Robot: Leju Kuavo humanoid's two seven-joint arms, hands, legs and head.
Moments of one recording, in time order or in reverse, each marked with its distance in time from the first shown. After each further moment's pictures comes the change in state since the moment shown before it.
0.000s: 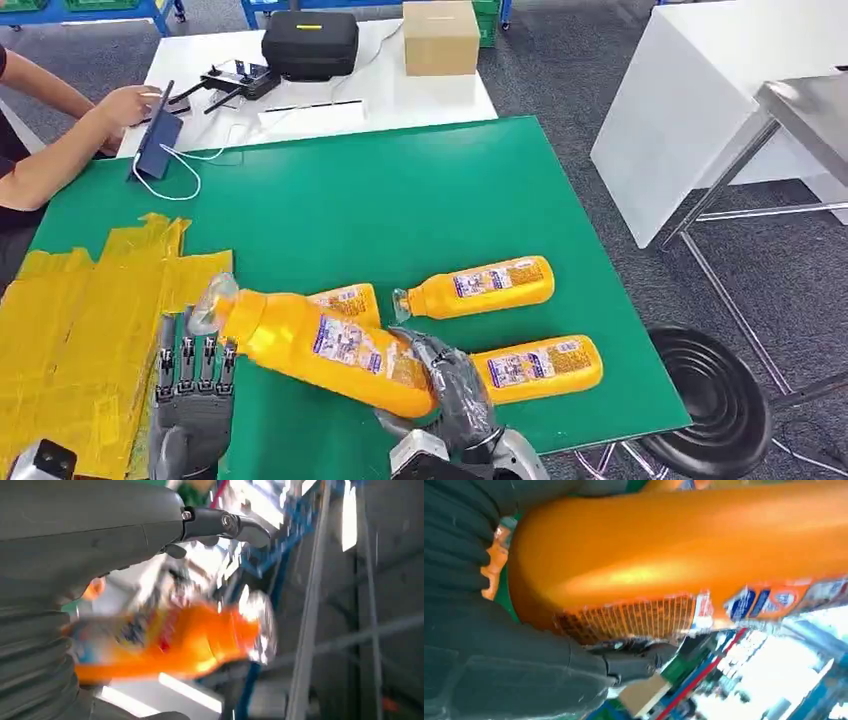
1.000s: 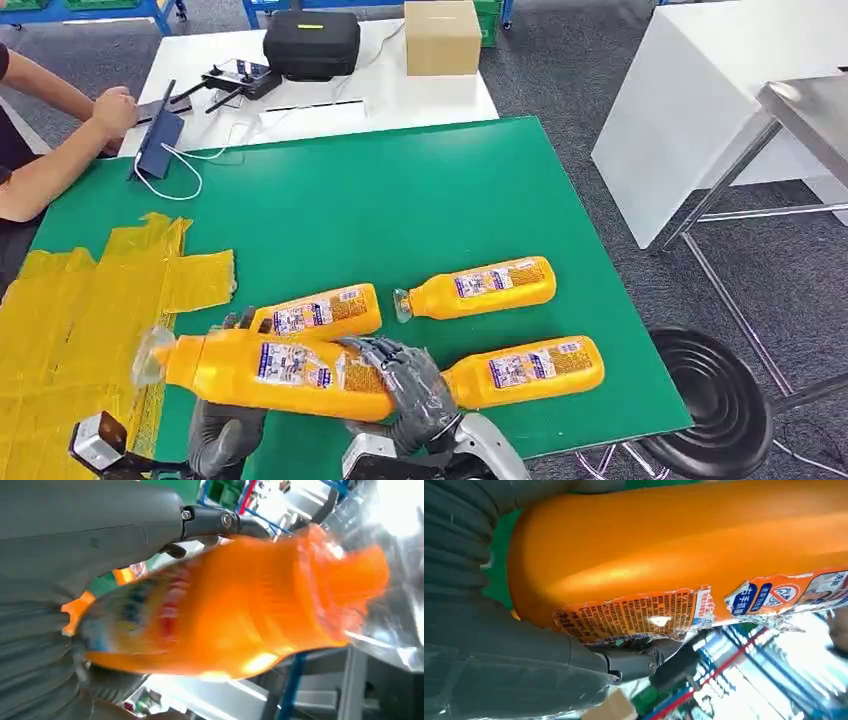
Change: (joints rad) left arm -0.062 0.082 -0.109 0.103 -0.136 0.110 -0.054; right arm -0.081 0.063 0.041 0.153 0.073 0.082 -0.014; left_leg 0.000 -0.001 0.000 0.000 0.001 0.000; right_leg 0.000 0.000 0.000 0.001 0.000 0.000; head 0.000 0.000
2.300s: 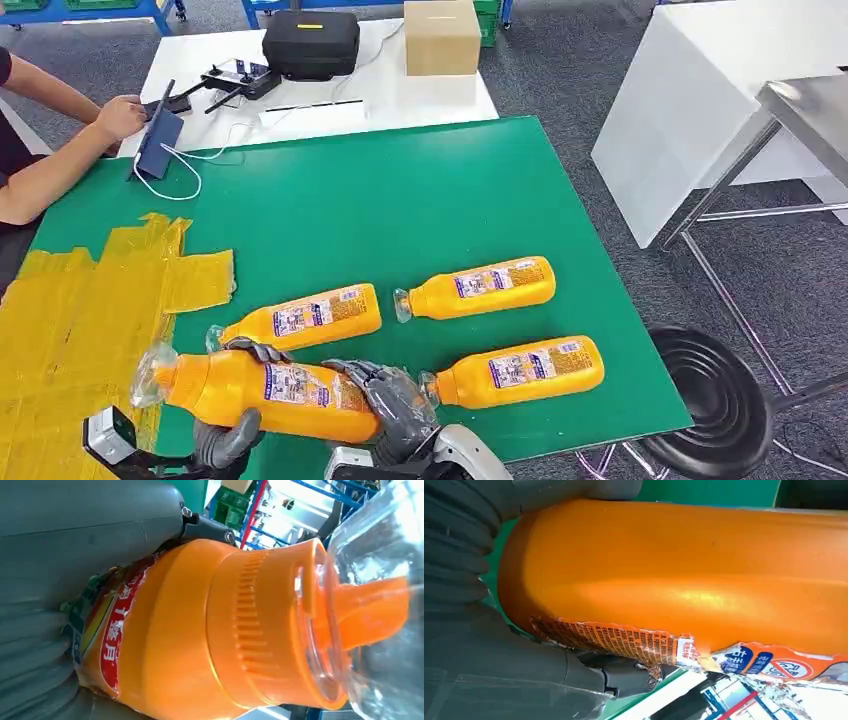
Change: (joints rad) left arm -0.010 -0.016 -0.003 -0.011 -0.098 0.067 -0.027; right arm -0.041 0.007 0.064 0.133 0.002 0.027 0.036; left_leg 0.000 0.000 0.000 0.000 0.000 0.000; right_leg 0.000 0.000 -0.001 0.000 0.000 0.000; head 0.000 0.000
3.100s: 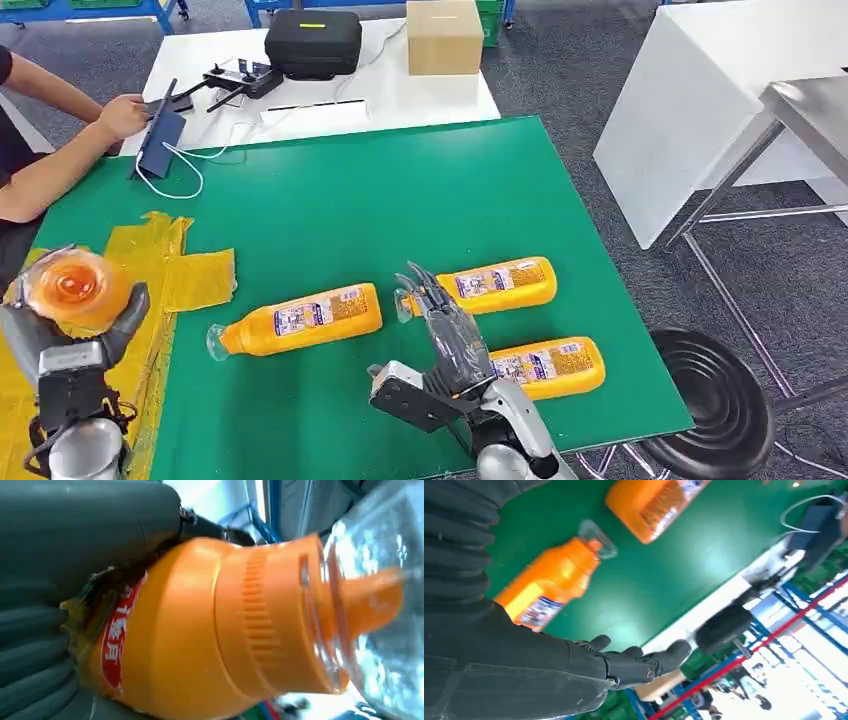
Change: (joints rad) left arm -0.218 0.043 0.344 -0.203 -0.947 1.068 0.019; right arm -0.041 -0.061 -0.130 -0.230 0.024 -0.065 0.196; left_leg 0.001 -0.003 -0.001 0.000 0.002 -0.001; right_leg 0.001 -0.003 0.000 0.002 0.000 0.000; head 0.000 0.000
